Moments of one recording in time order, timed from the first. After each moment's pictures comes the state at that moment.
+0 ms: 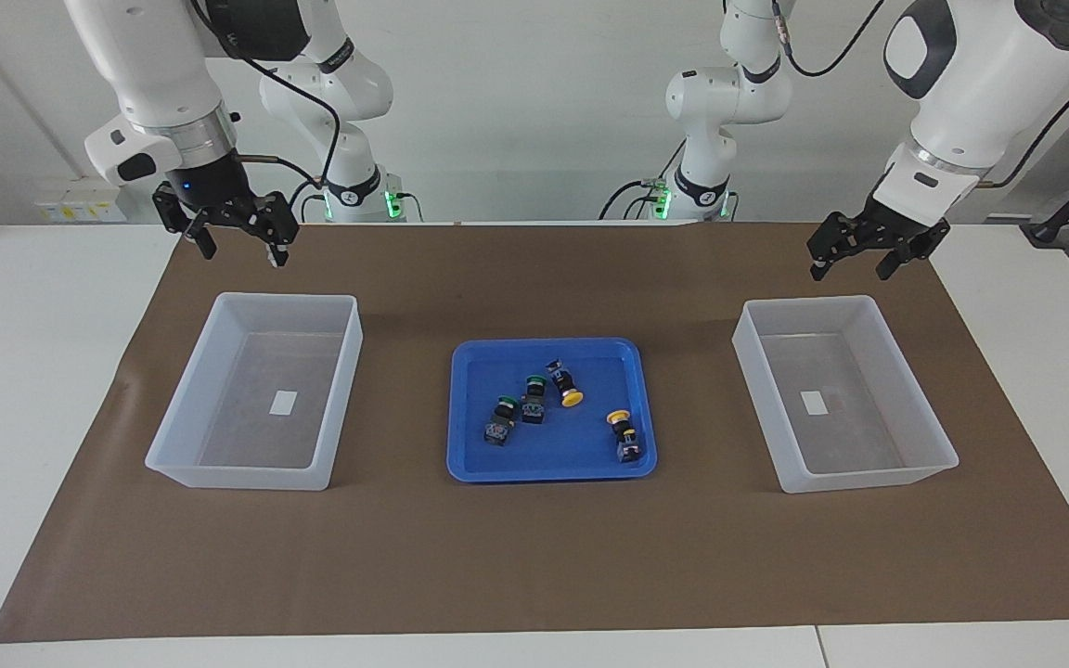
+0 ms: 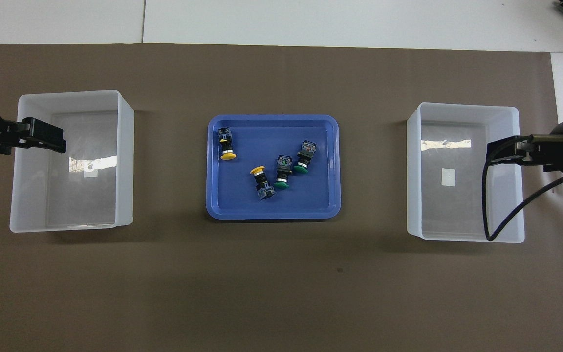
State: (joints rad) left arm -0.06 0.05 -0.01 -1.55 -0.04 1.60 -0.03; right arm 0.06 -0.06 0.00 -1.67 -0.04 1.64 0.19
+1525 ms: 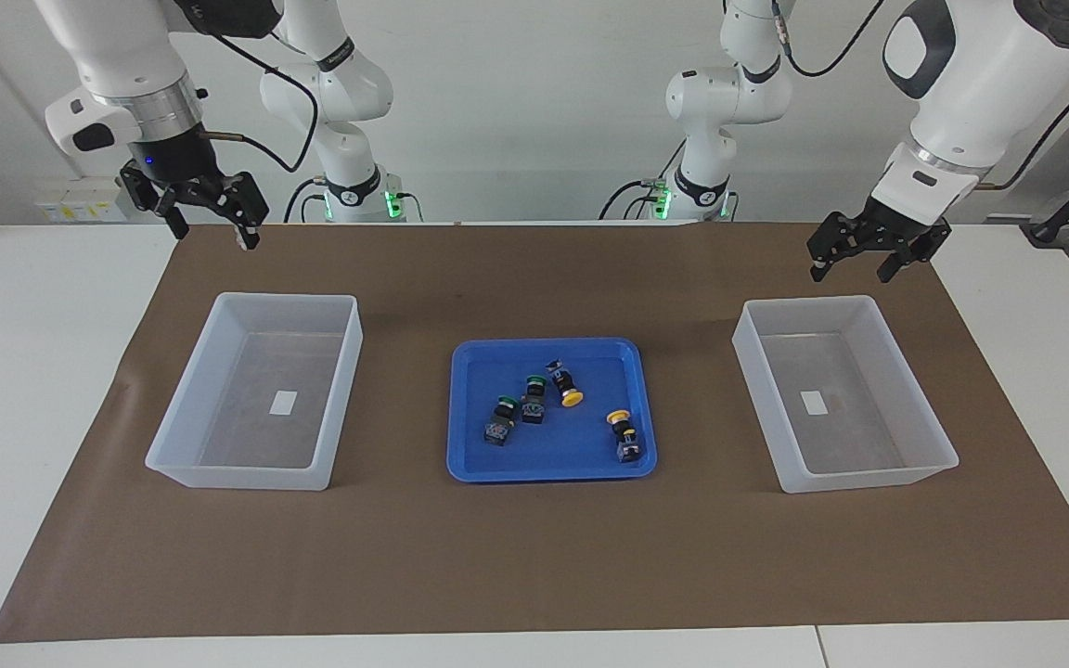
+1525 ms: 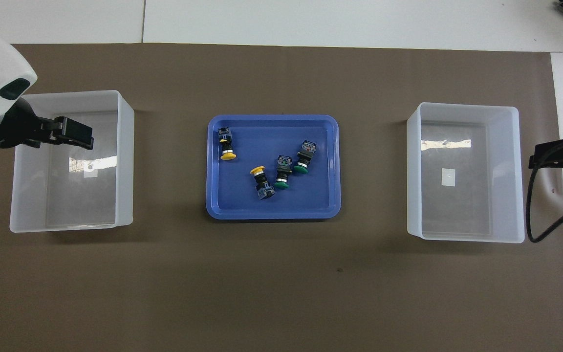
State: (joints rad) left arm -0.13 0.09 -0.01 -1.57 -0.05 1.68 -0.03; right arm -0.03 -0.10 -0.02 -1.68 -0.04 1.63 0.18
